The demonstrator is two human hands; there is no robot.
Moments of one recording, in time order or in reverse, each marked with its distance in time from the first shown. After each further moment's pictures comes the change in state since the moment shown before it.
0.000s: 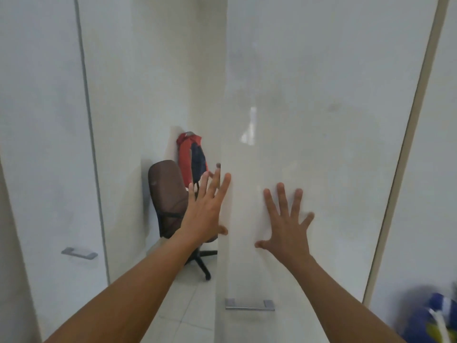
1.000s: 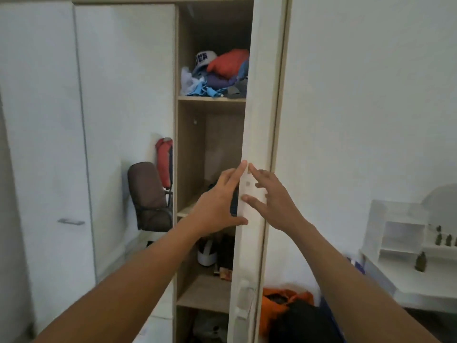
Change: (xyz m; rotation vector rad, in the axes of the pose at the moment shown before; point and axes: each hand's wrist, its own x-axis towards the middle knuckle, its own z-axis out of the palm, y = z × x) left_hand -0.180 0.306 -0.200 -0.544 0.084 0.239; right_hand -0.241 0.150 -0.252 0.671 0.138 -0.265
